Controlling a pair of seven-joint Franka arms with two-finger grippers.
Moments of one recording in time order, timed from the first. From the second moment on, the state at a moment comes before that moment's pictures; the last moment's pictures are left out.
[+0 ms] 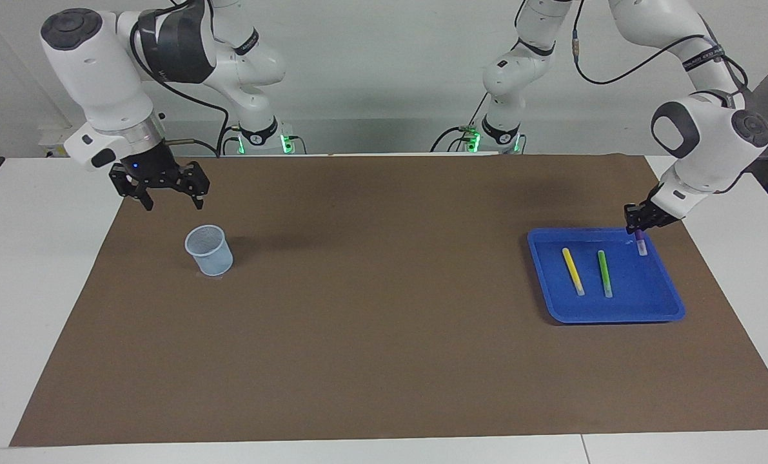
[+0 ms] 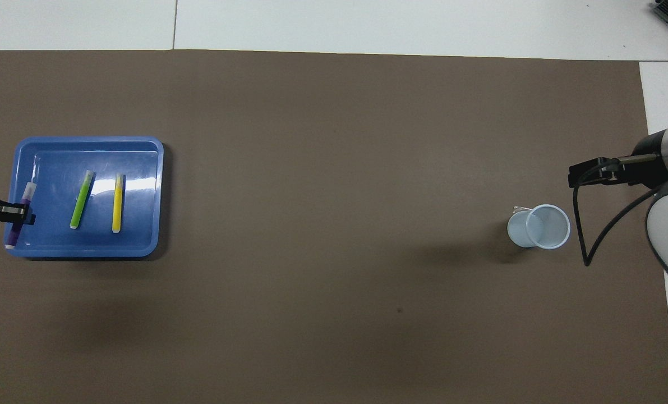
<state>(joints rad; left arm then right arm) 0.57 0.14 -0.32 -1.99 0.07 2.05 0.35 0.07 0.00 -0.09 -1.72 -0.03 1.74 -0.03</state>
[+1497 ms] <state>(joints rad) 0.58 0.35 -0.33 -1.99 0.23 2.34 0.29 0.06 -0.01 -0.11 -1.72 -0.03 1.73 -0.03</state>
